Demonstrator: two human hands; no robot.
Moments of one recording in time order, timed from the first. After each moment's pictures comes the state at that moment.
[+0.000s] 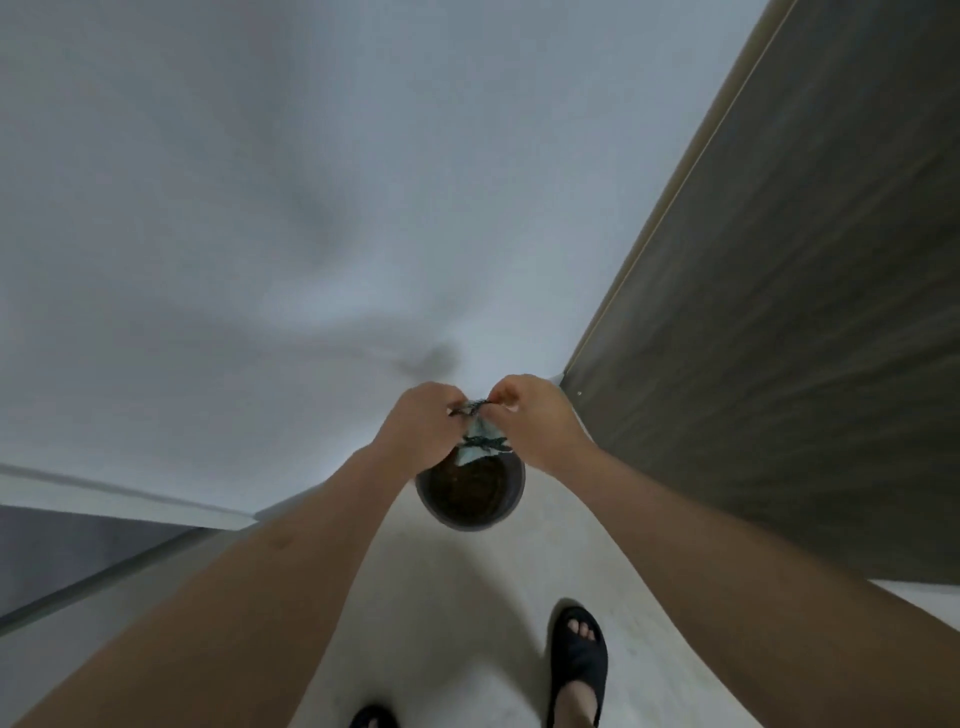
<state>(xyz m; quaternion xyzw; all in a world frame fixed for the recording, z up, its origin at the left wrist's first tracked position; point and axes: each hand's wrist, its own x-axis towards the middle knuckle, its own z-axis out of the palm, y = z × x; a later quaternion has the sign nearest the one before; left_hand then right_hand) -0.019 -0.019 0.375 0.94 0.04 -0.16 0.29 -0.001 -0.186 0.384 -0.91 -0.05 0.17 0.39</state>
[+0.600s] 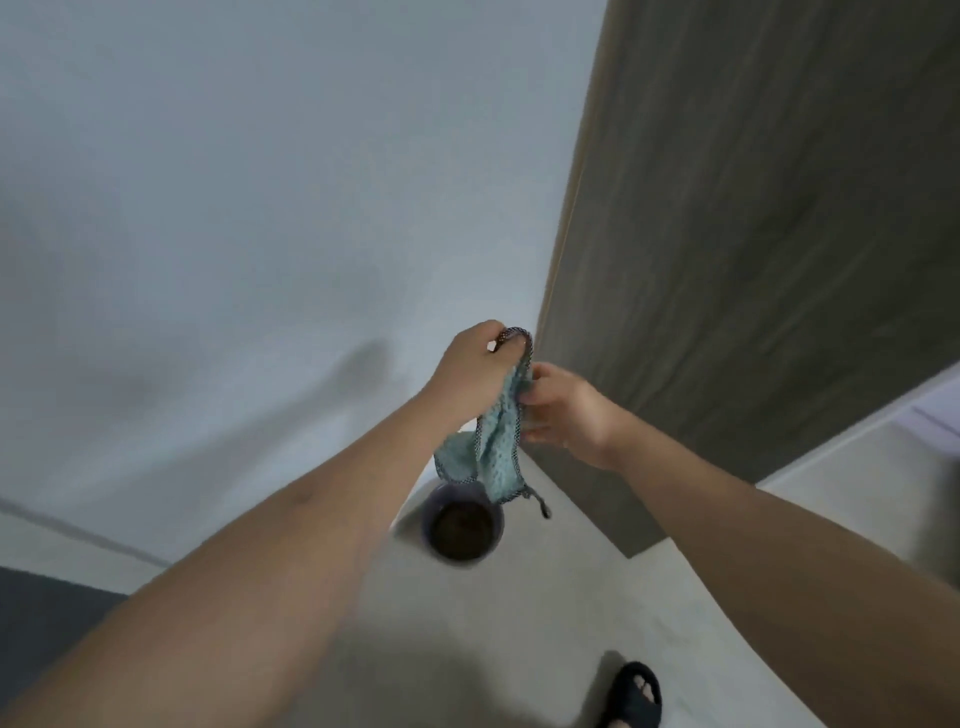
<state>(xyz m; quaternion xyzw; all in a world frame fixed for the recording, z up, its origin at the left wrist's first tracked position) -0.084 -0.062 0.750 0.85 -0.07 -0.09 0.52 -0.120 -0.213 0.727 -0.69 0.07 0.23 0.68</state>
